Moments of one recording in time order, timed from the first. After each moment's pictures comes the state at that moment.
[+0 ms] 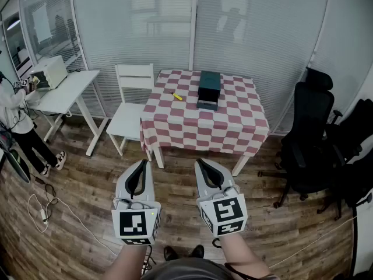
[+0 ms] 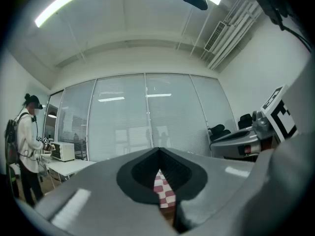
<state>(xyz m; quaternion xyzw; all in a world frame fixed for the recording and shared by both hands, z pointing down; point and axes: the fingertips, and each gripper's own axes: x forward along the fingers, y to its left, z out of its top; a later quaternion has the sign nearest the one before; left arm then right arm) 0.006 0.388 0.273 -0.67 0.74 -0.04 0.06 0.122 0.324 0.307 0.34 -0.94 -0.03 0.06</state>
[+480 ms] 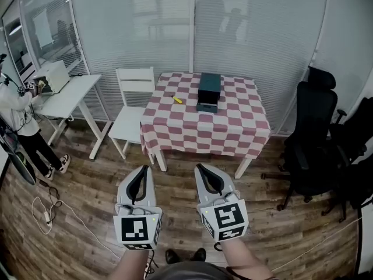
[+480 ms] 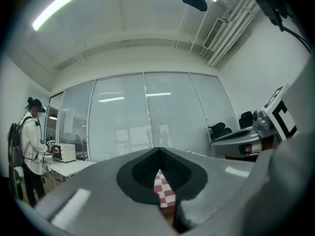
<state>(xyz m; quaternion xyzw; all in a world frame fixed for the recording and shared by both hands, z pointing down) 0.027 0.379 0.276 -0.66 0.75 -0.05 0.06 0.139 0.316 0.309 0.33 -0.94 -0.02 0.05</state>
